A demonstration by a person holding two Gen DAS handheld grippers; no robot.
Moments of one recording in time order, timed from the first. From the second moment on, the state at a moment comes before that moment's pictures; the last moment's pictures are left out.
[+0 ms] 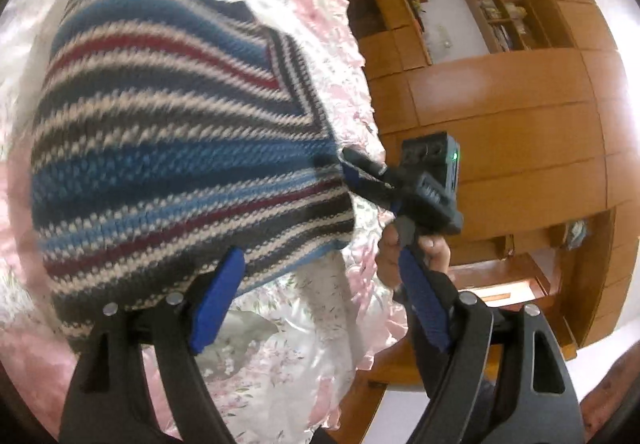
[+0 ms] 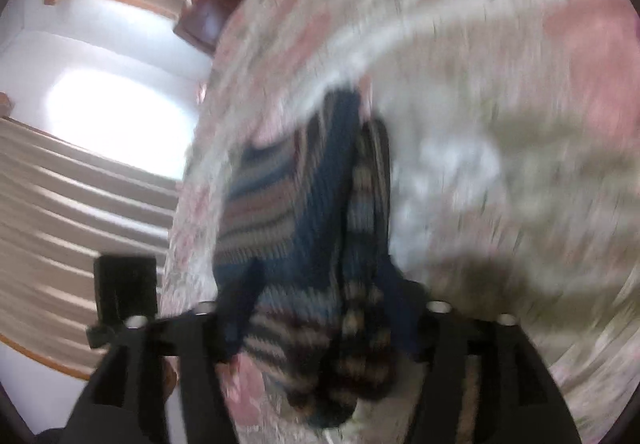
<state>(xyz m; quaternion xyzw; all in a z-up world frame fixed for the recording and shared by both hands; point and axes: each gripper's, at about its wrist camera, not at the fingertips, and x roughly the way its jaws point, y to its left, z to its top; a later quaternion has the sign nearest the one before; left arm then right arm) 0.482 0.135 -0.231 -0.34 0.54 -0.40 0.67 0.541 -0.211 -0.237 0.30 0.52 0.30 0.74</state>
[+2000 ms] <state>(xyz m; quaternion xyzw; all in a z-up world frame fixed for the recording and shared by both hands) 0.487 0.181 -0.250 -0.34 0.53 -0.39 0.68 0.482 -0.167 -0.257 0.29 0.52 0.30 0.74</state>
